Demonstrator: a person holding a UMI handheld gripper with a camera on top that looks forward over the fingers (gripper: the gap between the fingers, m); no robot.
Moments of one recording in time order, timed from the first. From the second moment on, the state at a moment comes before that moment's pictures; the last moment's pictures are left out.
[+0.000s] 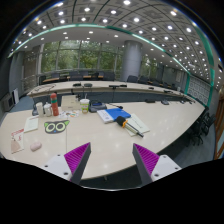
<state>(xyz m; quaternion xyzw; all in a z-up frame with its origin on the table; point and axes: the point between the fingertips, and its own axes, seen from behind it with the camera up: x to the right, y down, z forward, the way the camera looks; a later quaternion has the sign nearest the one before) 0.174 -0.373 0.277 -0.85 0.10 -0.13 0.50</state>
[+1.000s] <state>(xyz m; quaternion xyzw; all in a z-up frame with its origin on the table) -0.247 -0.232 0.015 -0.90 -0.01 0.03 0.44</state>
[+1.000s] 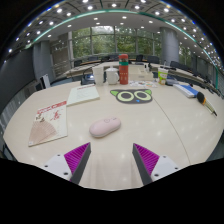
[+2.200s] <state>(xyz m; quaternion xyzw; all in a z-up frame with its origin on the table) -0.289 -0.056 0.057 -0.89 -0.08 0.06 0.45</state>
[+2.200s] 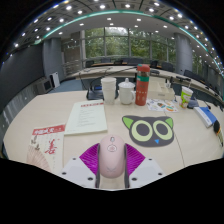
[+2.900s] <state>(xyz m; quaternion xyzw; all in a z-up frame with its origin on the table) -0.159 0.105 -0.007 -0.90 -0.03 0.05 0.44</state>
